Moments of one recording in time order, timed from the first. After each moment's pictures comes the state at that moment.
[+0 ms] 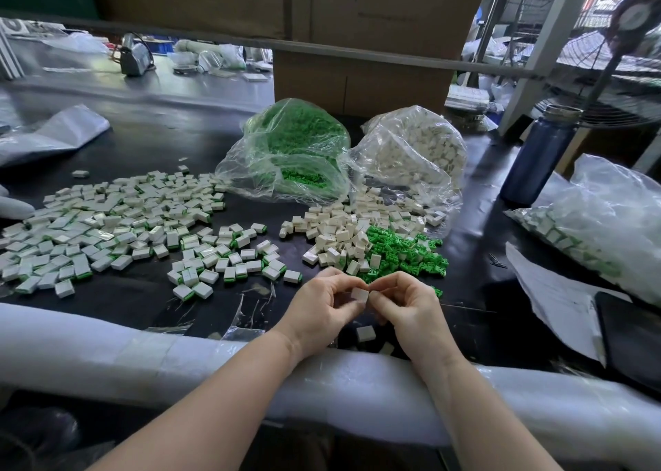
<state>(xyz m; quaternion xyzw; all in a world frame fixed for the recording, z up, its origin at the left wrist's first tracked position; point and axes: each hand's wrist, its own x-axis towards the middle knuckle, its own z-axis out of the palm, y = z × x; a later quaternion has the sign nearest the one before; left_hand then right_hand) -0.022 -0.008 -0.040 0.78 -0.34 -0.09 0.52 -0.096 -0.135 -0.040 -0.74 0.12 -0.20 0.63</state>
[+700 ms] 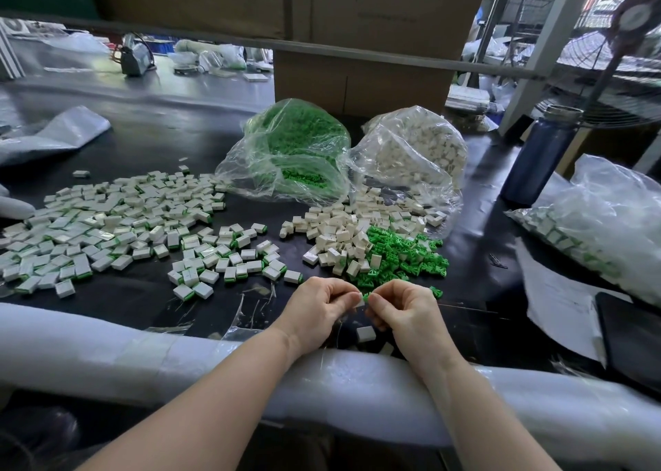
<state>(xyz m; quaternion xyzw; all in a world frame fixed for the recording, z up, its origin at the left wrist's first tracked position) -0.016 -0.005 -0.044 0.79 -0.31 -0.15 0.52 -0.096 -0.134 -0.042 -0.76 0.15 -0.17 0.60</state>
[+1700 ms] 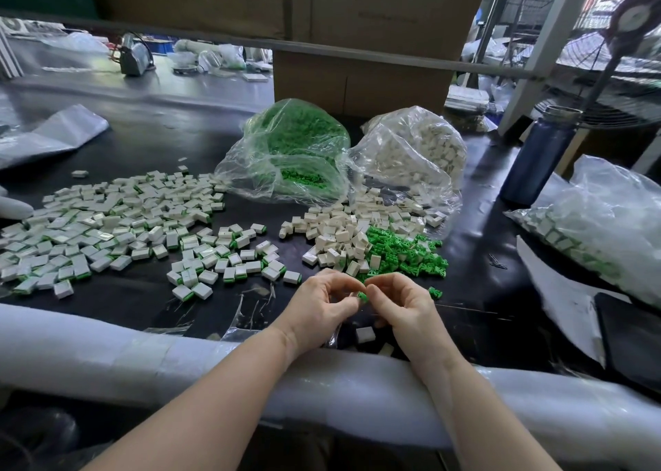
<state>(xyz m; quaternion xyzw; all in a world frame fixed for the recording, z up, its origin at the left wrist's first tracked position) -0.023 -0.006 -0.032 0.75 -0.31 -0.16 0.56 -0.096 -0.134 -0.041 -0.74 0.11 -0.17 0.64</state>
